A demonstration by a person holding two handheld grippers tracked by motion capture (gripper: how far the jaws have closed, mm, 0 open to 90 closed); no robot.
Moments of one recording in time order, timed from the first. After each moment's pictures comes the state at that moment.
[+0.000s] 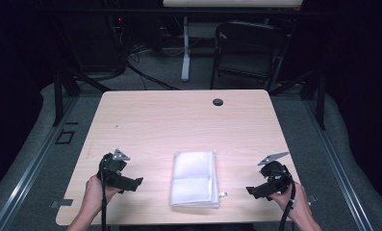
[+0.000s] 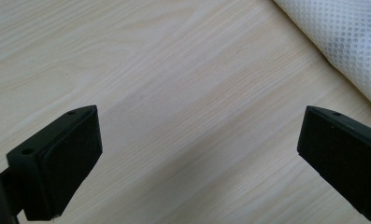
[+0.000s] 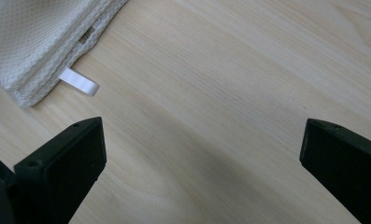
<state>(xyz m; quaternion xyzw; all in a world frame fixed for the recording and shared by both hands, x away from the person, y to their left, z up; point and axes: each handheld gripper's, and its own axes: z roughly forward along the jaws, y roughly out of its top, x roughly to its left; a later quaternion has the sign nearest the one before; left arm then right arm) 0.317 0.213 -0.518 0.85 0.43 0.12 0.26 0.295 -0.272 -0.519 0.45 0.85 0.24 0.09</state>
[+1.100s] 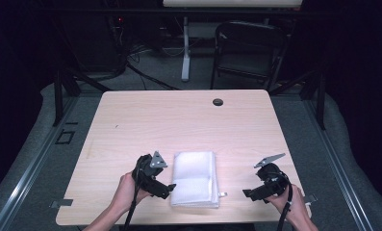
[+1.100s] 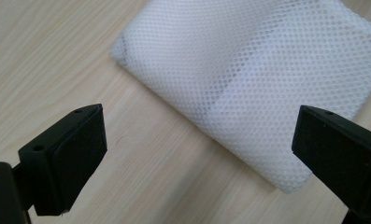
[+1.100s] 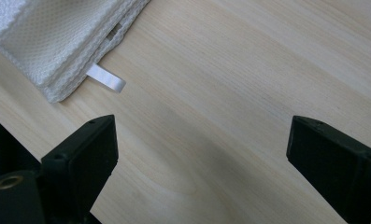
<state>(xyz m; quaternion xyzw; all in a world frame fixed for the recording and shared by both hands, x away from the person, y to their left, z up) 0.303 0.116 -0.503 0.90 0.29 0.11 0.30 0.289 -0.261 -0.519 0.45 0.86 0.24 0.06</state>
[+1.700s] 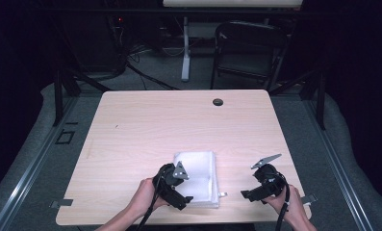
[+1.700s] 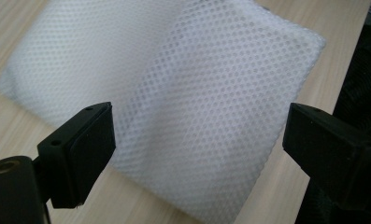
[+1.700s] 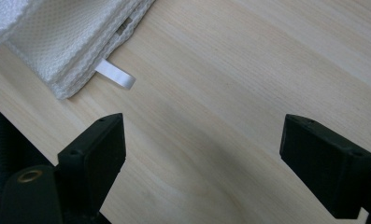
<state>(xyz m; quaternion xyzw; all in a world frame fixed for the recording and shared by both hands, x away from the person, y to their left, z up) 0.290 0.060 -0.519 0.94 0.21 0.05 0.27 0.289 -0.254 -0.521 0.44 0.87 0.23 0.05</state>
